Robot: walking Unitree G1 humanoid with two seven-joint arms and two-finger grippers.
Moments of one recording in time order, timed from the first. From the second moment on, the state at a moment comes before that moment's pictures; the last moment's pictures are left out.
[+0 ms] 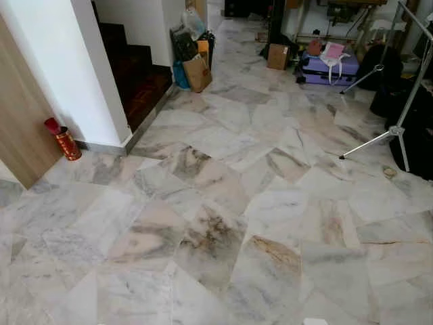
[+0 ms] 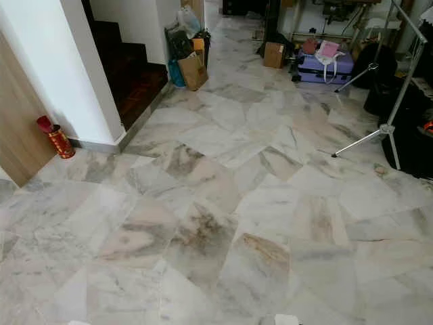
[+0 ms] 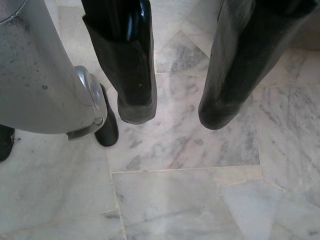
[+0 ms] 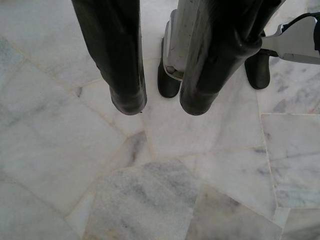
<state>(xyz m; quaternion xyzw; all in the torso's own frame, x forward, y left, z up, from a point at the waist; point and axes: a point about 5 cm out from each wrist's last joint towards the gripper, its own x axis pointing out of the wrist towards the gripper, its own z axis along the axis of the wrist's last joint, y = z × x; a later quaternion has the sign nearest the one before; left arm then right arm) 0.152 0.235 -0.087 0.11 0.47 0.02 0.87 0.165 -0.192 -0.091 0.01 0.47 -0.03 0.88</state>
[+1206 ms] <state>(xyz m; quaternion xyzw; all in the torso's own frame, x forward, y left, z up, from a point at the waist) 0.143 0.249 -0.086 0.02 0.46 0.07 0.88 0.196 -0.165 -0.079 0.13 0.43 -0.05 0.89</state>
